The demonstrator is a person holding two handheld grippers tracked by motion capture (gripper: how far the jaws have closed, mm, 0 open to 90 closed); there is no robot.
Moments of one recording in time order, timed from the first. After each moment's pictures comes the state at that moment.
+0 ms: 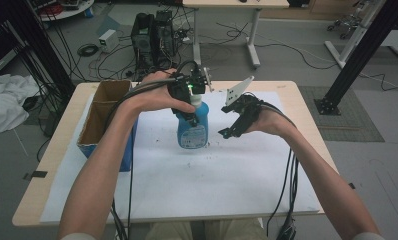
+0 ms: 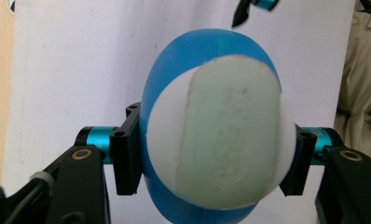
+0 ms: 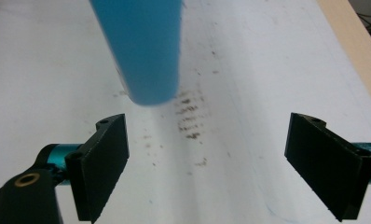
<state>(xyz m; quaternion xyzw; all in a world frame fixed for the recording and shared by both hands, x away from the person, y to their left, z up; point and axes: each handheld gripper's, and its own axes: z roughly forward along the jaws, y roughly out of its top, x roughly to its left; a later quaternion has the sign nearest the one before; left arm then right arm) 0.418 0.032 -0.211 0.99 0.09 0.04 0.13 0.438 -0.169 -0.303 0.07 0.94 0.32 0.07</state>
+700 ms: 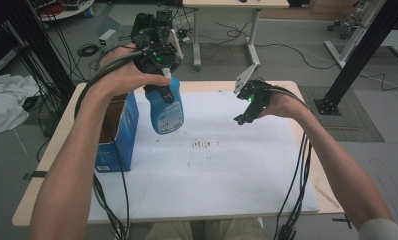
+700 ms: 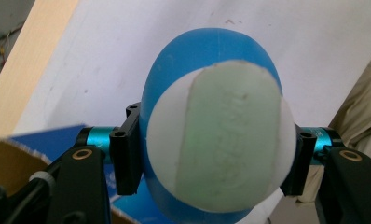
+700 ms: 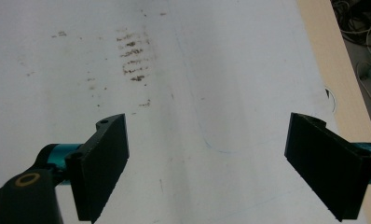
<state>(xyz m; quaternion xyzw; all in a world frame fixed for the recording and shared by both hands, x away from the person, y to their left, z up) 0.415 0.087 -0.151 0.95 0.28 0.07 0.12 0.460 -0.185 -0.285 0.07 0.97 0.22 0.11</state>
